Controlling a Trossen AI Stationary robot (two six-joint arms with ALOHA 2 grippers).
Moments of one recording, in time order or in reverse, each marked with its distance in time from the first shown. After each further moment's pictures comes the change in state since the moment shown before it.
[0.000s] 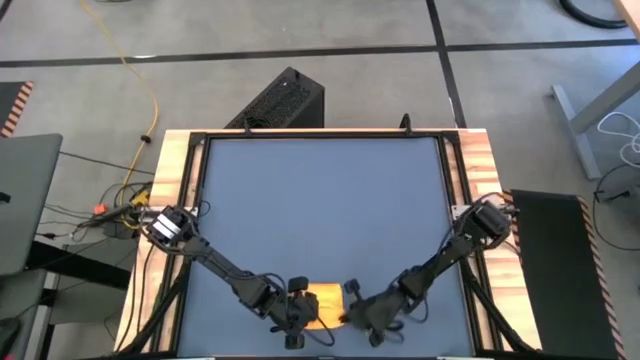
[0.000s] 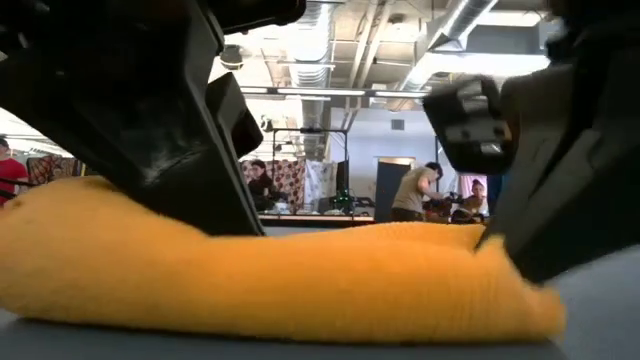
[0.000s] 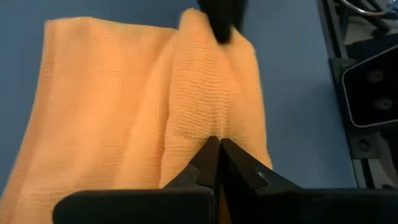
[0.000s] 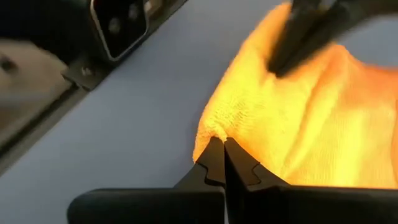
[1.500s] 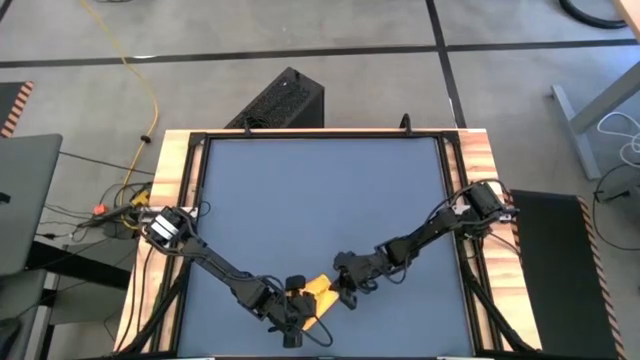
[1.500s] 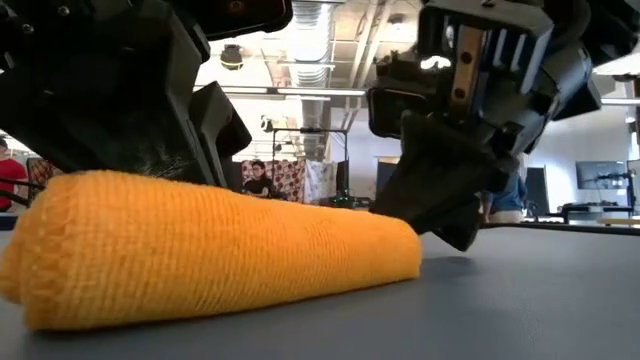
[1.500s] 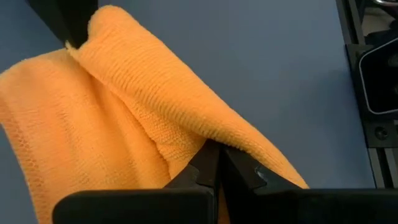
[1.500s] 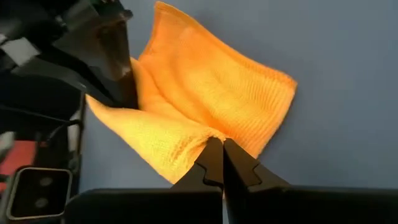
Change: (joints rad) left arm -0.027 0.001 -0.001 -0.056 -0.003 -0.028; right arm -0.325 -0.069 -0.148 0.089 -0.226 0.771
